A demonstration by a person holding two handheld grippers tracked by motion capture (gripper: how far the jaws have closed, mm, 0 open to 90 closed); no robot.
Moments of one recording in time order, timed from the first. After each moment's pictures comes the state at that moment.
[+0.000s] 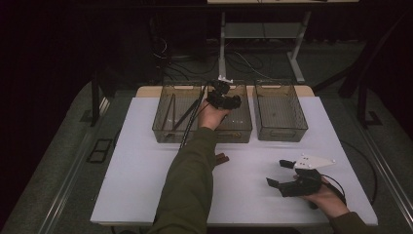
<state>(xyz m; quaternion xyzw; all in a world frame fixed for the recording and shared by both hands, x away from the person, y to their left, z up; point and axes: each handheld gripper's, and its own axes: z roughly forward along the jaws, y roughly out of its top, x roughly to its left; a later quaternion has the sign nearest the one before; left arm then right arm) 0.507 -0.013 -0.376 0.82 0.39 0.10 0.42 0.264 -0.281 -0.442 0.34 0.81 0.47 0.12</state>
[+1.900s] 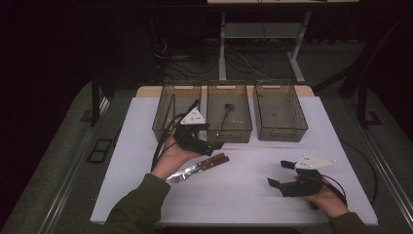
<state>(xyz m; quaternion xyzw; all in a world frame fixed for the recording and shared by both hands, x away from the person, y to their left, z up) 0.350 0.081 -0.359 0.84 0.24 0.10 0.47 0.264 -0.283 -0.444 0.35 0.80 0.46 0.13</state>
